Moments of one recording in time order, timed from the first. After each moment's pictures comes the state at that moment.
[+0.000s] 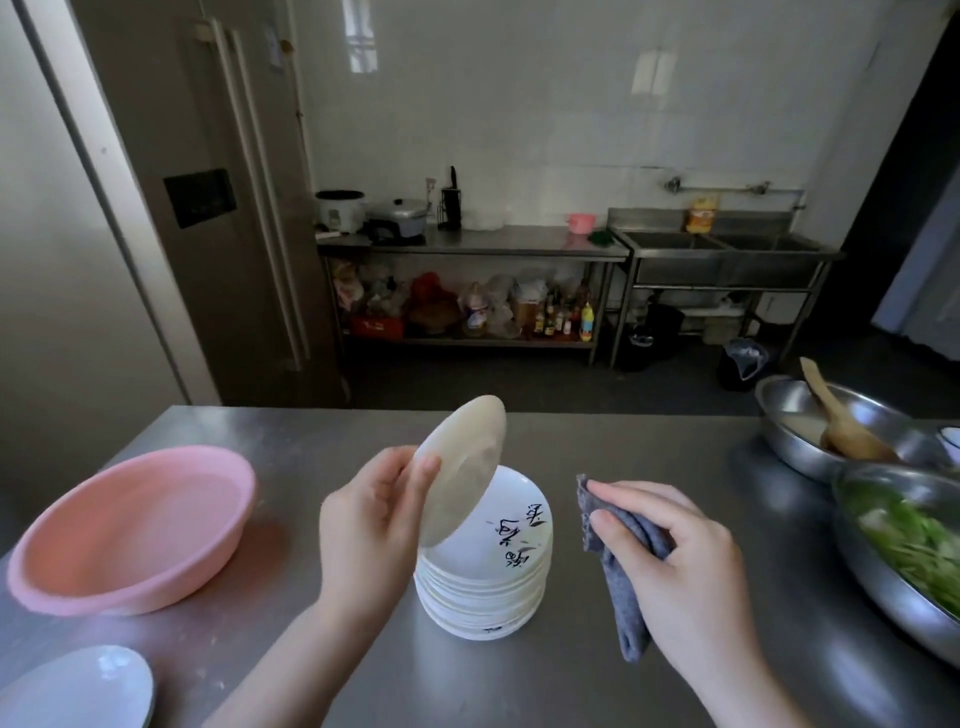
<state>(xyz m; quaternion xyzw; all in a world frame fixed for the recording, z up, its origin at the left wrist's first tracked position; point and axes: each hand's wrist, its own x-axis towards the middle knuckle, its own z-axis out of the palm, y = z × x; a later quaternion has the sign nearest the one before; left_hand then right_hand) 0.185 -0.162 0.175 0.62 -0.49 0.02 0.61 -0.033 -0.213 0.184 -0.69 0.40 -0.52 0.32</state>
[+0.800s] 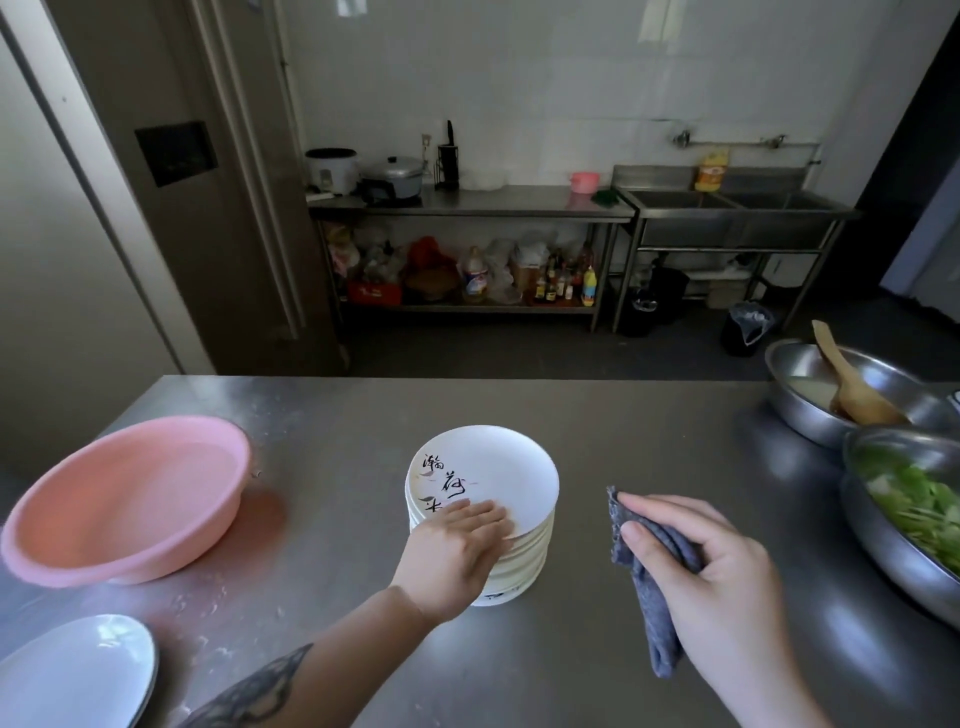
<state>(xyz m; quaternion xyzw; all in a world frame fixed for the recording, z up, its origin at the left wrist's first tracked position) 0.184 -0.215 0.051 0.54 -0.78 0.09 0.31 -0.054 -0.214 0.147 -0.66 0.44 -0.50 0.34</state>
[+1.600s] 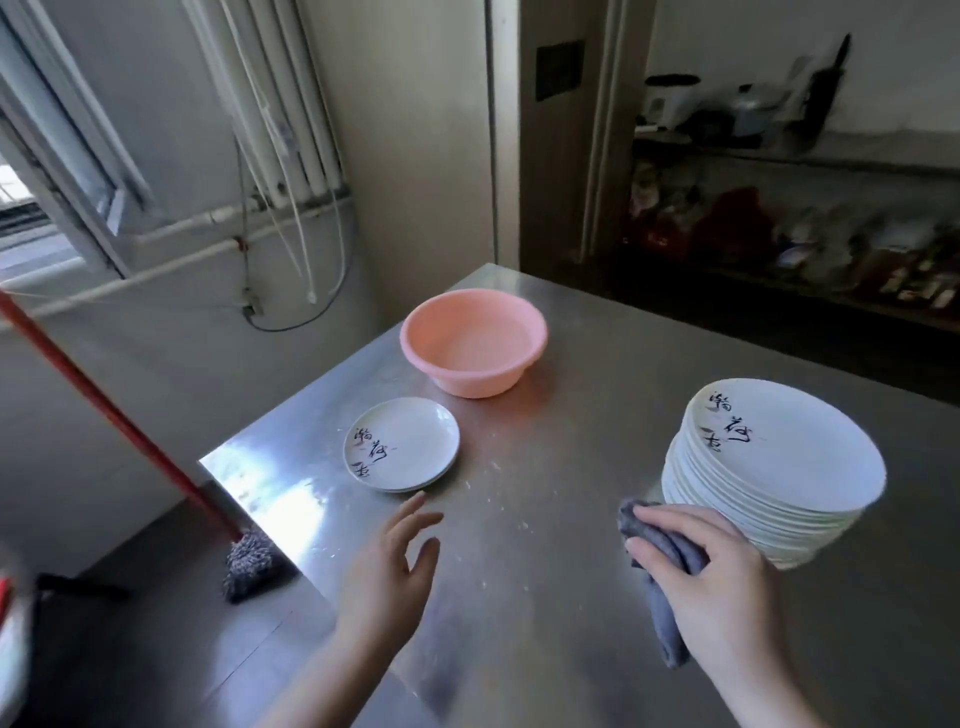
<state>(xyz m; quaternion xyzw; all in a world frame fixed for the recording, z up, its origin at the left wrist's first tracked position) 0.227 0.084 0.033 0.90 -0.21 -0.02 0.38 0.060 -0.134 0.084 -0.80 0.27 -0.31 0.44</state>
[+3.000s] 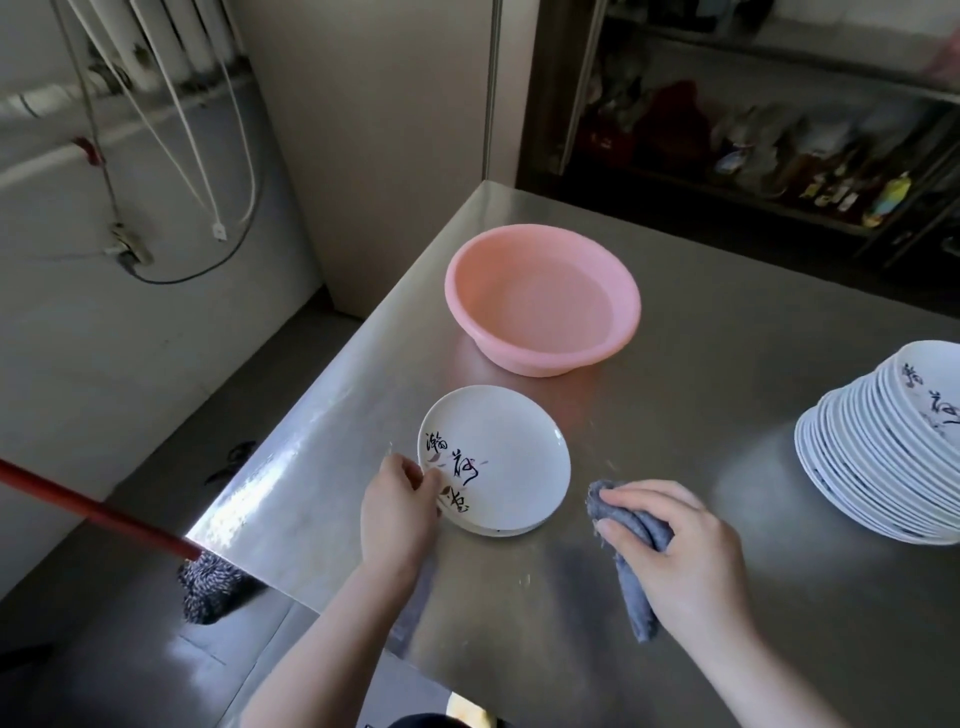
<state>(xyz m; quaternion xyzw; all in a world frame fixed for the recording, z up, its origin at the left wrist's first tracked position) 0.480 0.120 -0.028 0.86 -0.07 -0.21 0.46 0.278 -0.004 0.045 -0.80 0.39 -0.23 0.39</state>
